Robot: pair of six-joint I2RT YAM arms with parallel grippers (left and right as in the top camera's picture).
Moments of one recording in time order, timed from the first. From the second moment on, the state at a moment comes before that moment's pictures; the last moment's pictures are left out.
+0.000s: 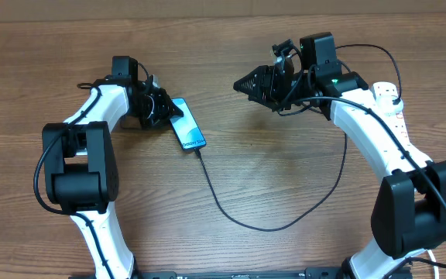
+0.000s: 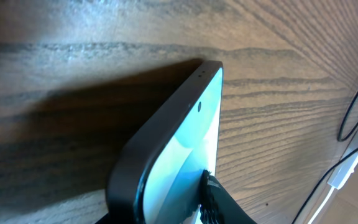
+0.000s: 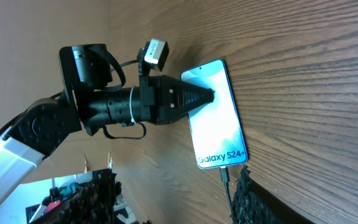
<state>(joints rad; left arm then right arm) 0.01 2.15 1.44 -0.66 0.60 -0.44 0.25 1.81 1.40 -0.46 -0.83 0.61</state>
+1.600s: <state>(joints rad) 0.00 2.12 1.48 -0.75 0.53 -0.41 0.25 1.81 1.40 -0.50 -0.82 0.55</state>
